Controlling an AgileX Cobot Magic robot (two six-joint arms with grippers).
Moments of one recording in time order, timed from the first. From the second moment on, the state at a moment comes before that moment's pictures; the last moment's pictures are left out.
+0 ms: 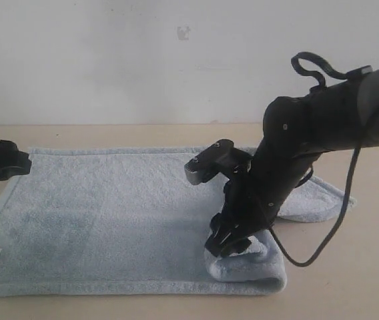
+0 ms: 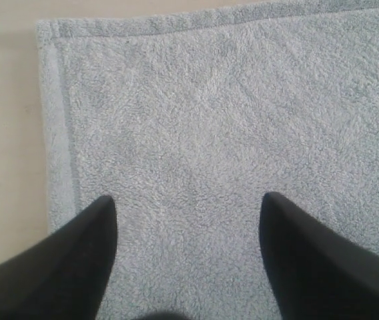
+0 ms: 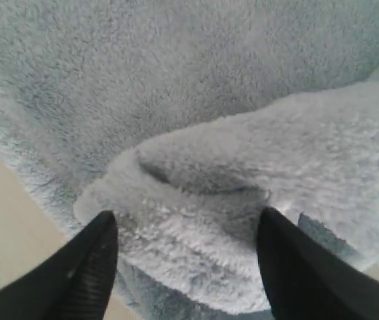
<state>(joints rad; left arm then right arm) 0.07 1.61 -0.88 -0.84 0.28 0.94 0.53 1.87 -1.16 0.21 0.66 -0.48</state>
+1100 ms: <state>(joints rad) 0.07 1.61 -0.88 -0.84 0.28 0.94 0.55 1.85 -1.07 -0.04 0.60 -0.30</state>
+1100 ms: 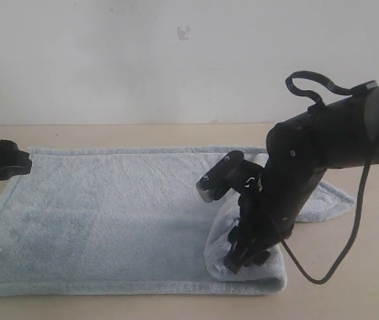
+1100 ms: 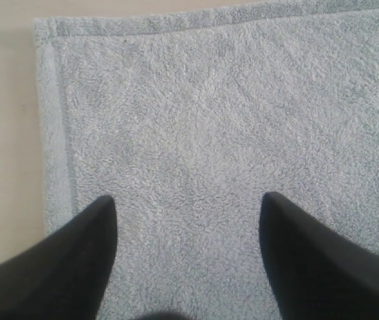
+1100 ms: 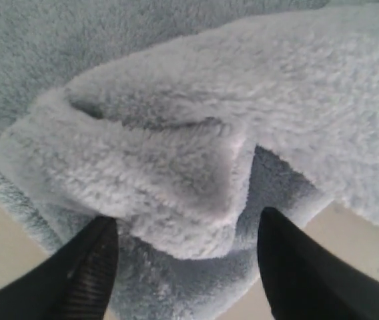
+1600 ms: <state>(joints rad) 0.07 1.61 -0.88 -0.84 0.28 0.94 0.58 1.85 -1.07 -0.12 0.55 -0.27</state>
